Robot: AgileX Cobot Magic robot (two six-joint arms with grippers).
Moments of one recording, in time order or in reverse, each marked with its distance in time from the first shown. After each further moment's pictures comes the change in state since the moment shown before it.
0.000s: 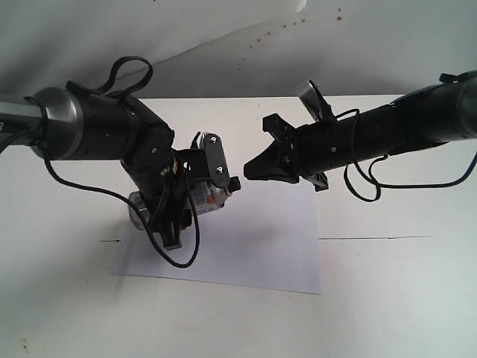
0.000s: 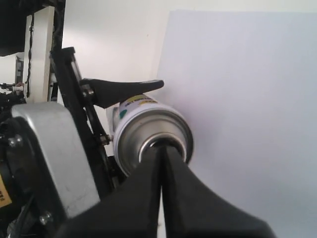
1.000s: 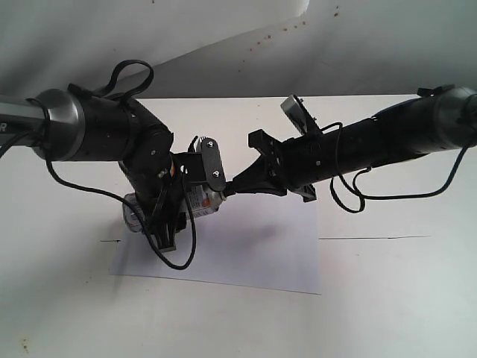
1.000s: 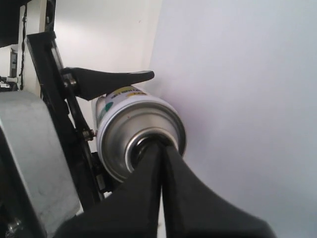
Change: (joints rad) left arm 0.004 0.006 0.000 0.015 0.025 -0.001; right arm 0.049 0.049 0.000 0.030 -0.026 -0.037
